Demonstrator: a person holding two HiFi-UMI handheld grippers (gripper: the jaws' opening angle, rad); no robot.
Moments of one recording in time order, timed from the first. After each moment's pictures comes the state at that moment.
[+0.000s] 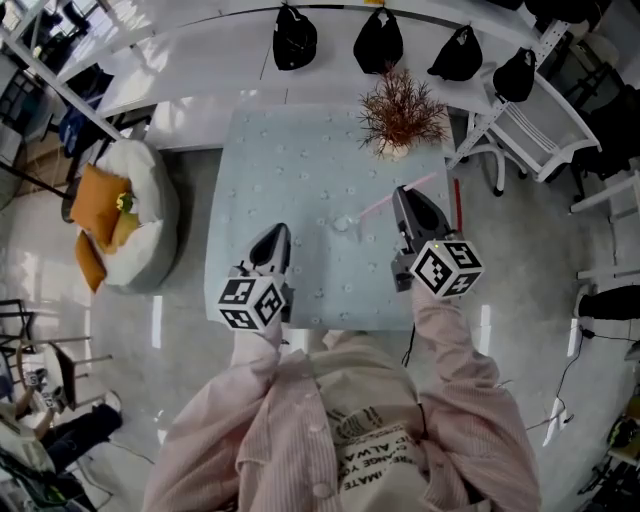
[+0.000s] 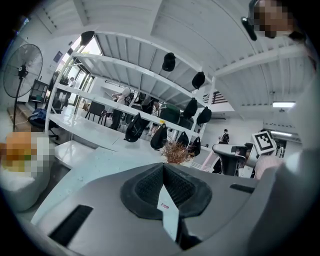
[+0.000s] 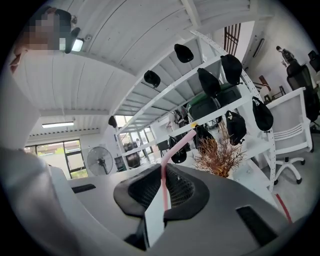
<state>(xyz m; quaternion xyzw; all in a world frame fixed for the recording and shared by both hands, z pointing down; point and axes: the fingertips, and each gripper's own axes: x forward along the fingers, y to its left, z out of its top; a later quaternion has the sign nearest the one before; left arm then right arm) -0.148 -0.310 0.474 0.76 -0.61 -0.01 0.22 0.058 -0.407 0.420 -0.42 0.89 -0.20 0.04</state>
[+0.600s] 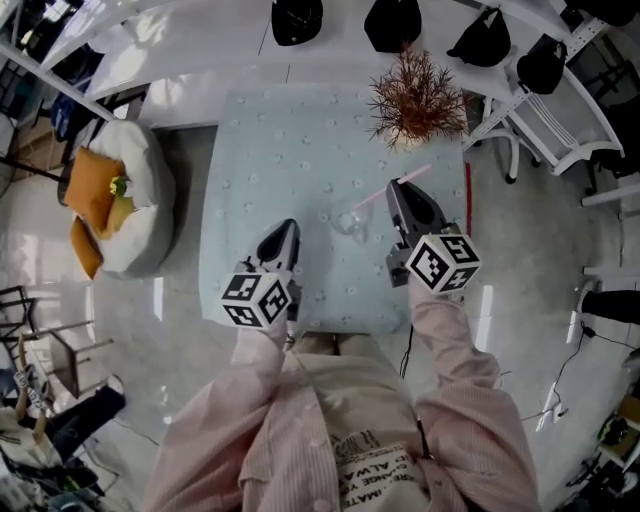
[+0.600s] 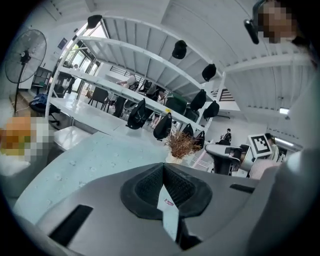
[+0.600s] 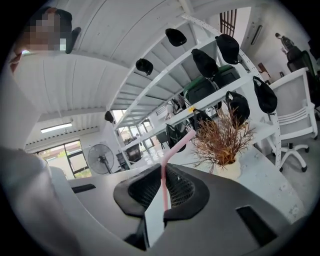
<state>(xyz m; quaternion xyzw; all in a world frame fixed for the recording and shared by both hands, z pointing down) -0.144 -0.349 0.525 0.75 -0.60 0.00 0.28 0.026 -0.452 0.480 -0.40 0.88 -0.25 0.01</state>
